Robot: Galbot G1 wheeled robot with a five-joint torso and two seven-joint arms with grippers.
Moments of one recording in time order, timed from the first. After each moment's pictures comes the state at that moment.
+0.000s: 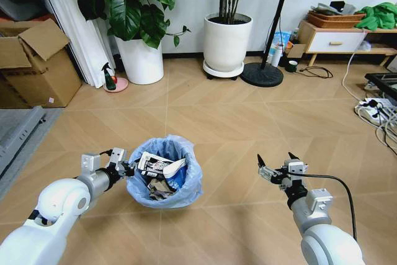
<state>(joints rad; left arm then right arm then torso) 1.23 -0.90 -0.51 -1.99 -0.72 0.72 0.11 -1.60 1.29 0.56 2.25 0.22 -0.30 0.09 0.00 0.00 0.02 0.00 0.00</state>
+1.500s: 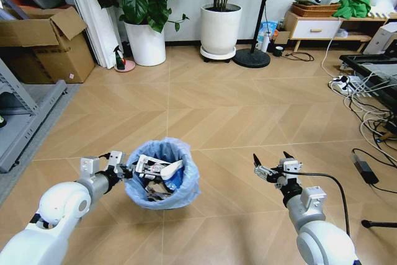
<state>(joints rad) 1.25 -0.94 -0.54 -1.96 -0.73 0.73 0.03 -1.55 1.27 0.53 2.20 0.23 -0.28 0.09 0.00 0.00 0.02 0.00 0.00</state>
